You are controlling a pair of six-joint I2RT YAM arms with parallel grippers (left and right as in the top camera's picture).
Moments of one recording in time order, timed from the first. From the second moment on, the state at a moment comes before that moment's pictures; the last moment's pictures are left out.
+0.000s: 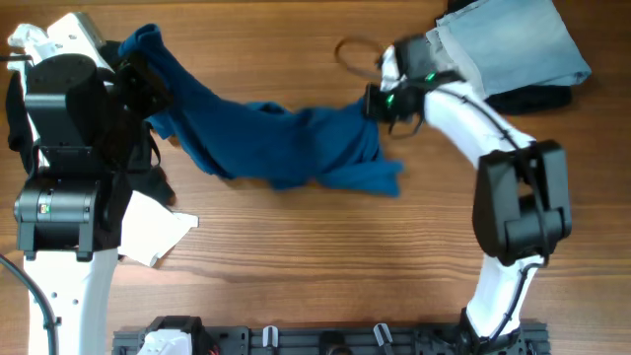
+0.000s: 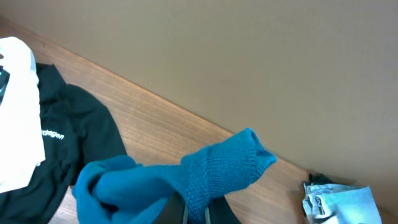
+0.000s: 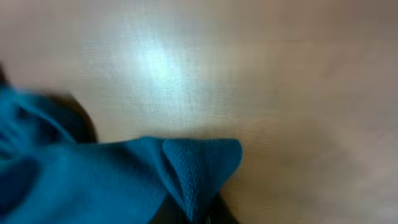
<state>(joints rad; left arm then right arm) -0.04 1.15 1.41 -0.65 -0.08 -0.51 0.23 2.06 1.51 -0.57 -0.34 0.32</state>
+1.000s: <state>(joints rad) -0.04 1.39 1.41 -1.16 0.00 -0.51 -0.03 1.85 1.29 -1.19 -0.39 0.21</state>
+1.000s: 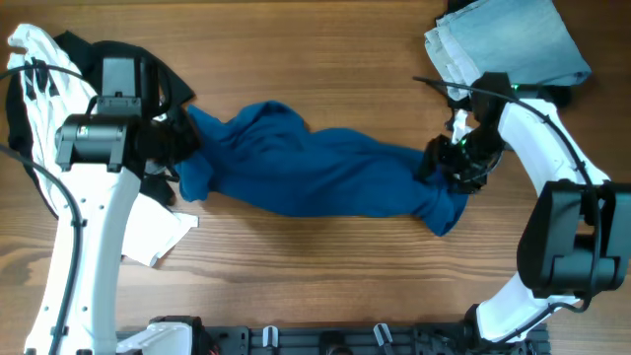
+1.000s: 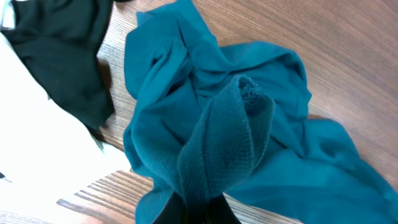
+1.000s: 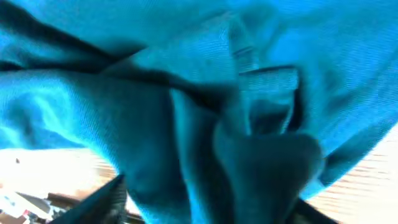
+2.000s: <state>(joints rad) -0.04 1.40 1.41 -0.98 0.01 -0.51 -0.02 1.97 1.35 -0.76 -0.38 0.25</state>
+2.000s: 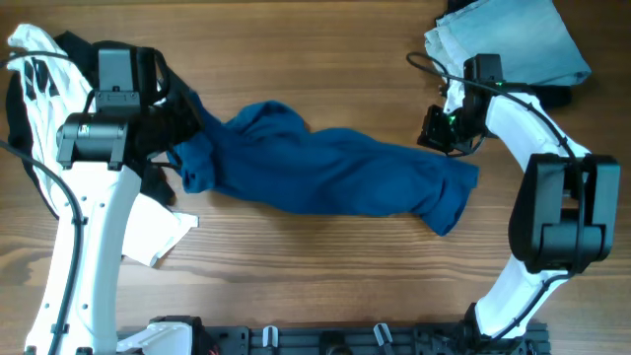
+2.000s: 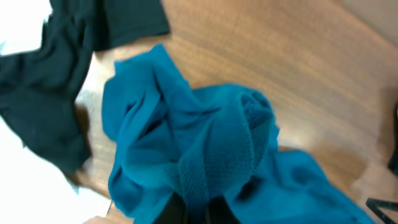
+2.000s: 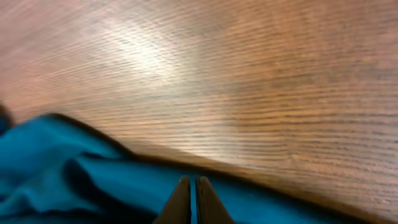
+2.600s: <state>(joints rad) -0.03 1.41 1.55 -0.20 0.18 -0.47 -0.02 1.84 1.57 -1.16 -0.37 0.16</state>
